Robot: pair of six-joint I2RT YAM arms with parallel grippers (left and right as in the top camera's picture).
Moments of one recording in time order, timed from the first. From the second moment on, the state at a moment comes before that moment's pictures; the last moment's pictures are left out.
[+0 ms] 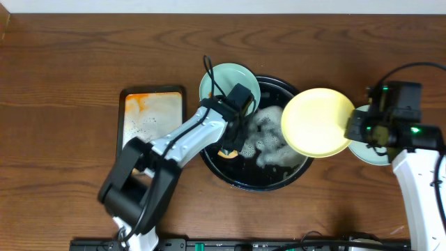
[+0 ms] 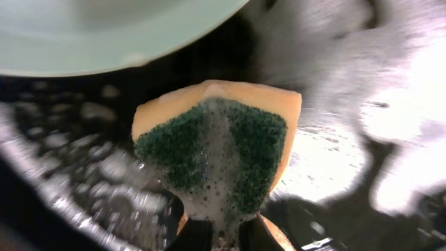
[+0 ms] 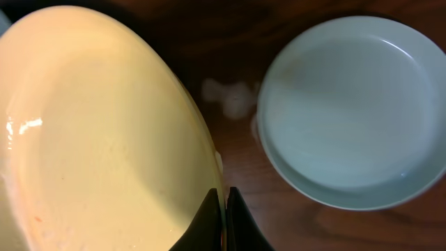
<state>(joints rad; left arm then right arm) -0.62 1.87 1.24 -0.80 0.08 -0.28 -0.06 1.26 1.04 -0.87 -0.05 0.16</state>
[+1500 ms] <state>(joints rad) -0.09 1.39 1.24 -1.12 -0.03 -0.28 0.99 1.26 1.04 -0.41 1.33 -0.49</state>
